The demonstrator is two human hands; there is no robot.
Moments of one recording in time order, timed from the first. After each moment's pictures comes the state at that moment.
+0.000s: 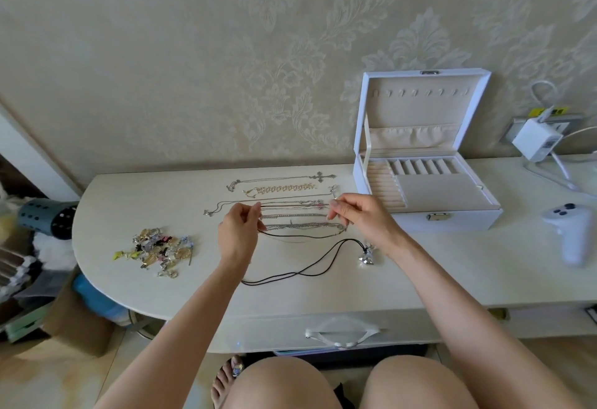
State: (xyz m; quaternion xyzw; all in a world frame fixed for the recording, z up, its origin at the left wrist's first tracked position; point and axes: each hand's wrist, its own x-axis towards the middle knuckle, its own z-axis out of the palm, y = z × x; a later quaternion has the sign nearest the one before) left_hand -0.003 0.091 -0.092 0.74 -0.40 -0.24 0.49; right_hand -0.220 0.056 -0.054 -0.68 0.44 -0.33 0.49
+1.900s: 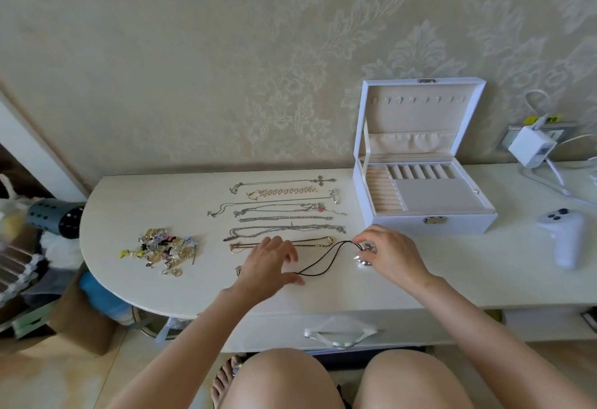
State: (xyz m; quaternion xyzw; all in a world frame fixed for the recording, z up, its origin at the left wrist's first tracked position) left_hand -0.017 0.123 -0.119 0.62 -0.75 -0.14 0.15; right_hand -0.265 0.071 -0.104 -0.81 0.56 -0.14 0.15
